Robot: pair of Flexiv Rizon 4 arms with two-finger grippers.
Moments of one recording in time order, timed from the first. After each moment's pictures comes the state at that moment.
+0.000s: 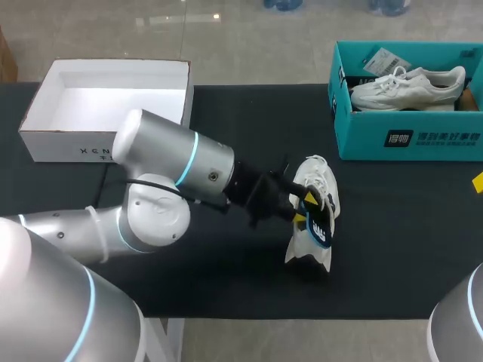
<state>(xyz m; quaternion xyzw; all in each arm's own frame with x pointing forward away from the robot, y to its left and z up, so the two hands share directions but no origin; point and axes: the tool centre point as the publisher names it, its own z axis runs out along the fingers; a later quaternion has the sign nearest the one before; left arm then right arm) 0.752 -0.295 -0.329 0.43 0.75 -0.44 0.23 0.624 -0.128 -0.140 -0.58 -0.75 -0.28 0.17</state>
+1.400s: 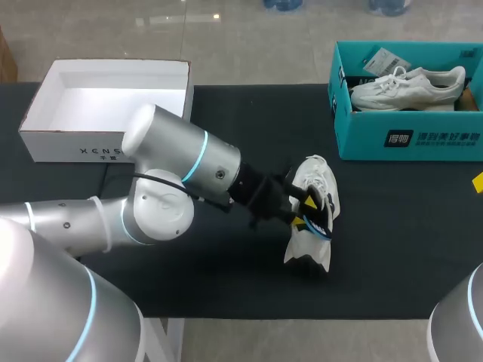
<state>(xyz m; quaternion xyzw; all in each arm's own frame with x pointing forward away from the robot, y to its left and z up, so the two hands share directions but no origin) 0.759 -0.295 -0.351 0.43 0.77 -0.42 0.20 0.624 -0.128 -0.140 -0.58 -0.75 -0.28 0.17</state>
